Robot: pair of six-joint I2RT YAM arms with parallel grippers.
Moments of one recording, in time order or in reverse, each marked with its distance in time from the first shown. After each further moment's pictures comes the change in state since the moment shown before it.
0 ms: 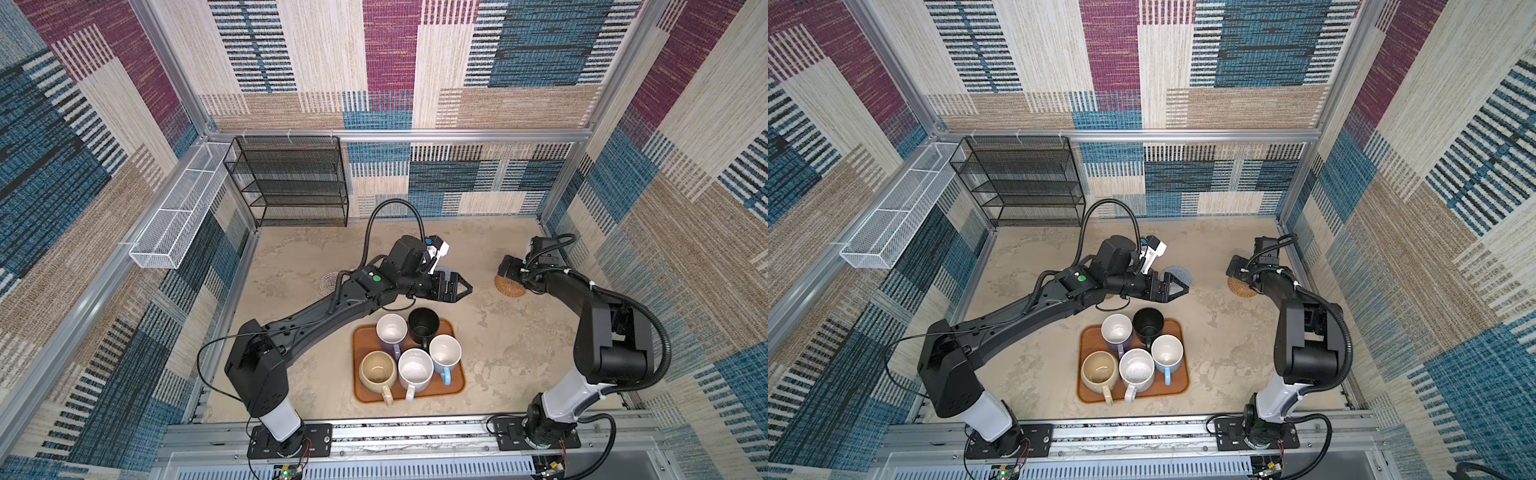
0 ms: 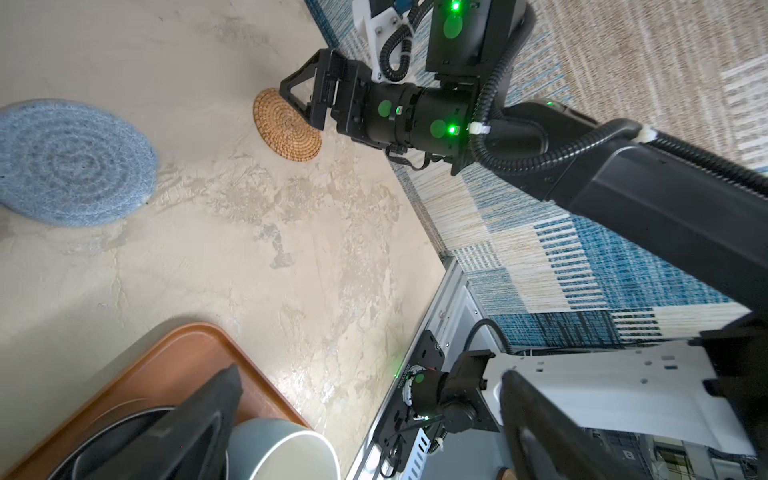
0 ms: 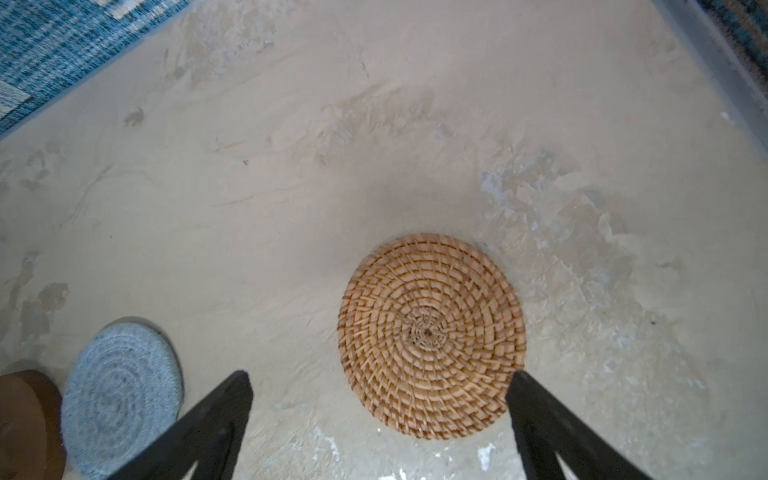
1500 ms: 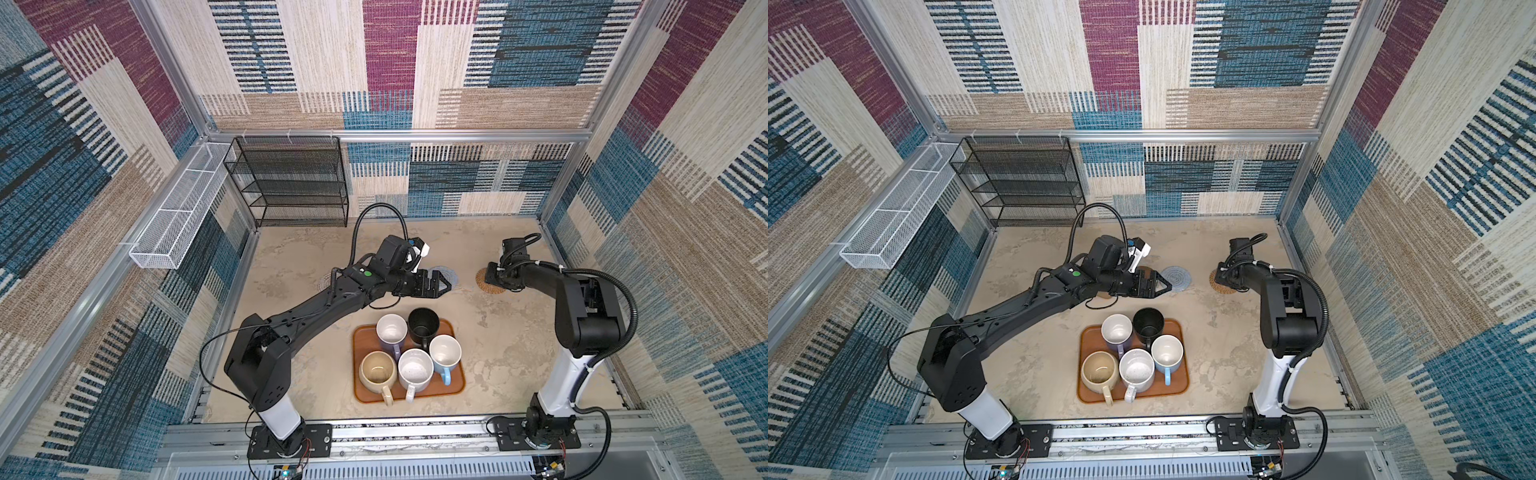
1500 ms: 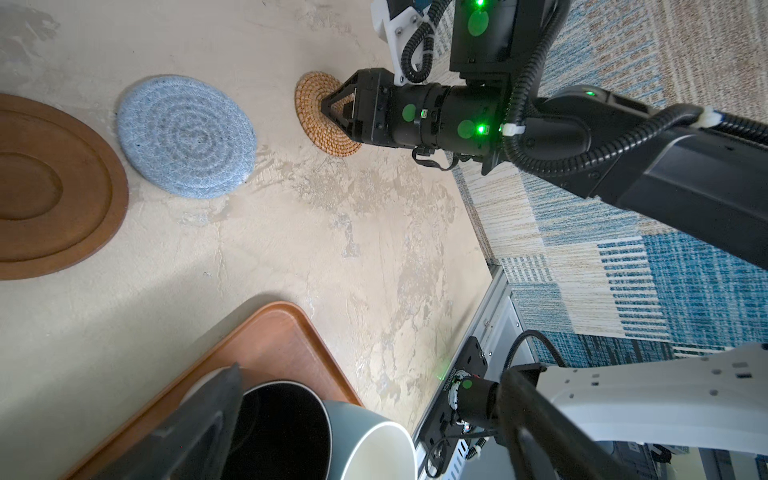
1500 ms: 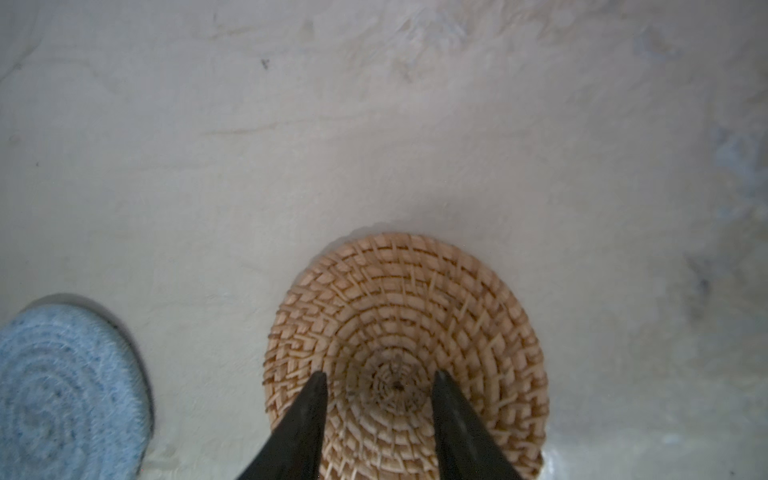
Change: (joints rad) left arm 0.118 -0.018 -0.102 -0.013 0.008 0.034; right arm 0.139 0.204 0.092 -0.008 0.018 -0.012
